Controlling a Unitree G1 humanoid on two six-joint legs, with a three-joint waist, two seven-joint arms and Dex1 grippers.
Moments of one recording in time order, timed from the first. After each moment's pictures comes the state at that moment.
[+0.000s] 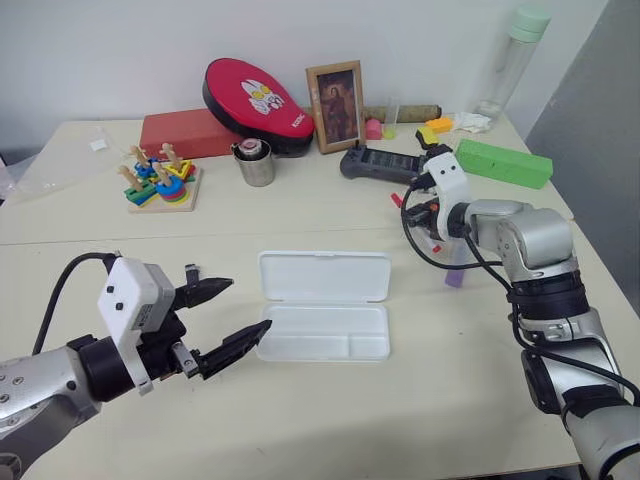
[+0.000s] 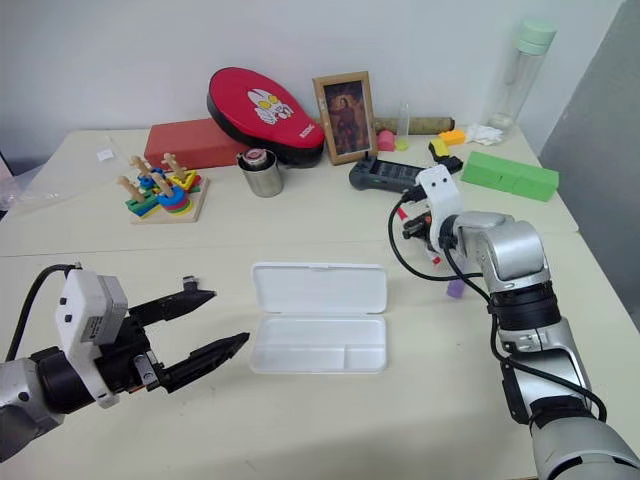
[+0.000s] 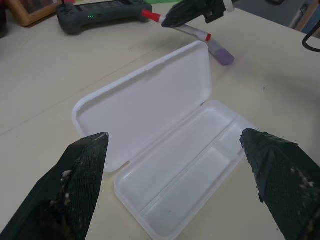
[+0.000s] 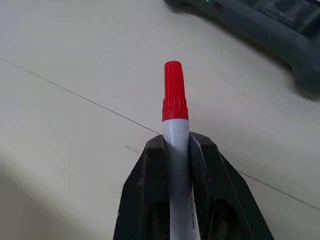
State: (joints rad) left arm 0.36 0.92 0.67 -0.89 -1.12 0.78 -0.54; right arm -0.88 -0.44 0.10 0.05 0.27 1.07 0.52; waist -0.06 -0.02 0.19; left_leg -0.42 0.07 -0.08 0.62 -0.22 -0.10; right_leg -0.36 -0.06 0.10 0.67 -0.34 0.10
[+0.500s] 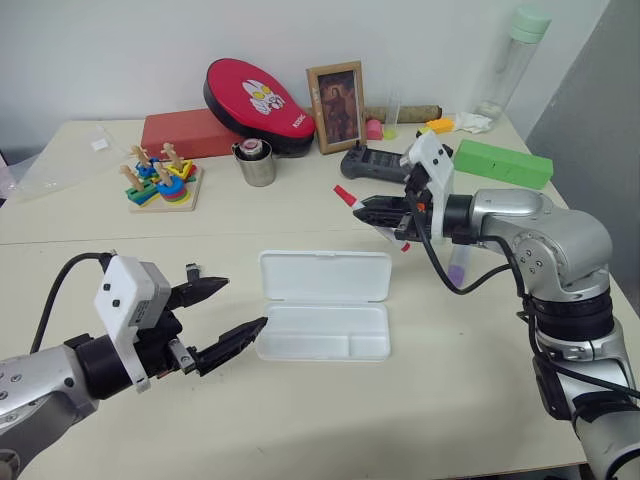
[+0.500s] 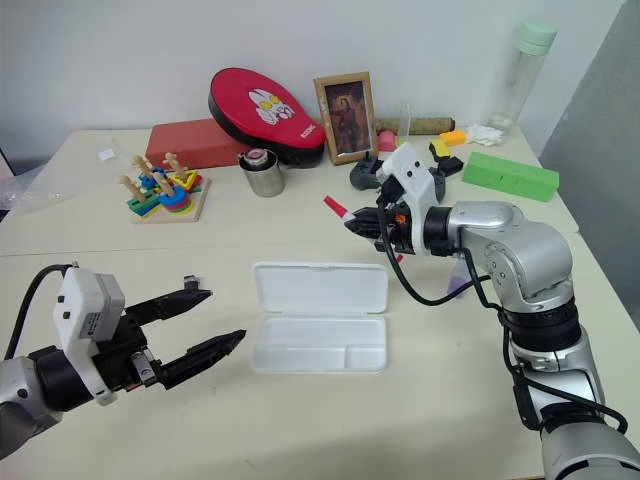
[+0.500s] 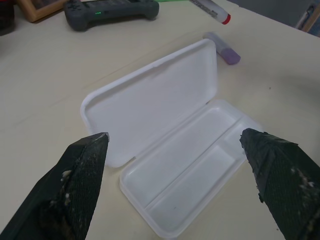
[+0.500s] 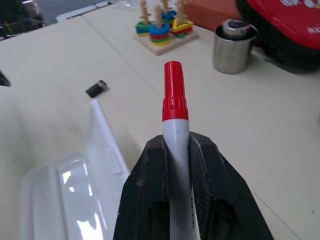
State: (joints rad) left arm 0.36 0.93 0.68 -0.87 -1.11 0.78 -0.55; right arm -0.84 -0.49 0.10 -0.28 0.50 1.06 0.77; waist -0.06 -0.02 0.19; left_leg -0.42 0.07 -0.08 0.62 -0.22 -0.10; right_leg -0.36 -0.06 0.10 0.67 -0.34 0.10
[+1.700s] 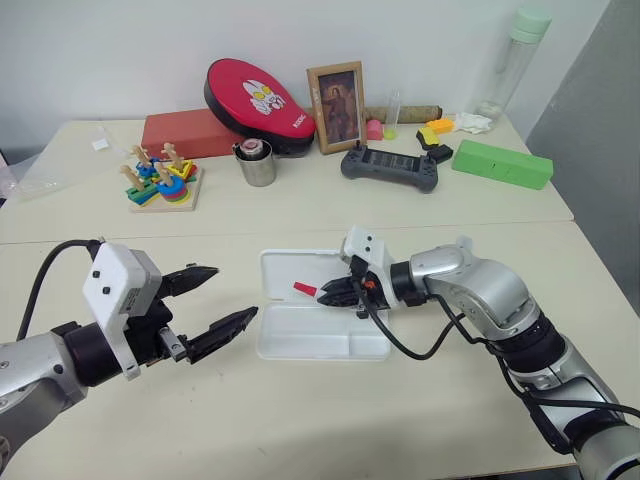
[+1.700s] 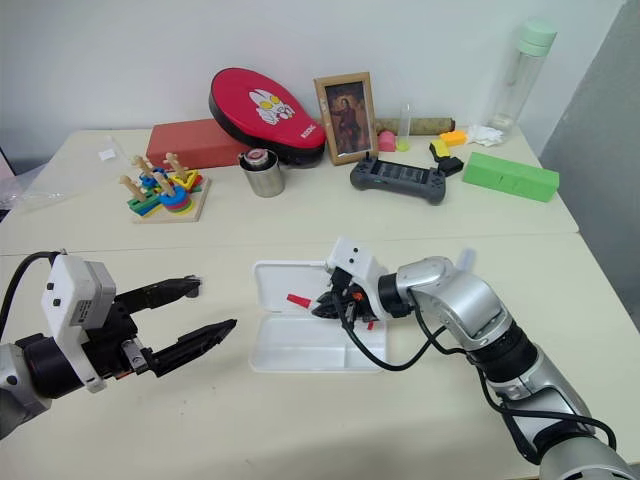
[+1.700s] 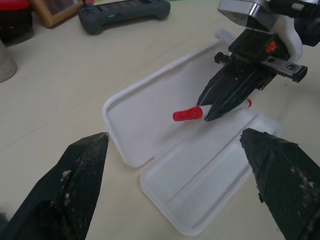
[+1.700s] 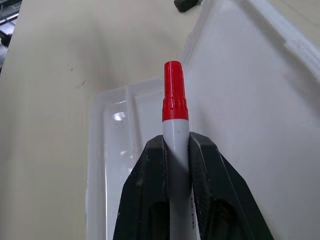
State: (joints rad) left arm 0.32 0.96 0.70 -0.83 -1.09 0.78 -0.56; right arm -0.72 -0.45 0.46 -0.21 0.42 0.92 0.87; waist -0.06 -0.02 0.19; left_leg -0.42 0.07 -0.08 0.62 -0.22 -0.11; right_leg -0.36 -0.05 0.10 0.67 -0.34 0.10
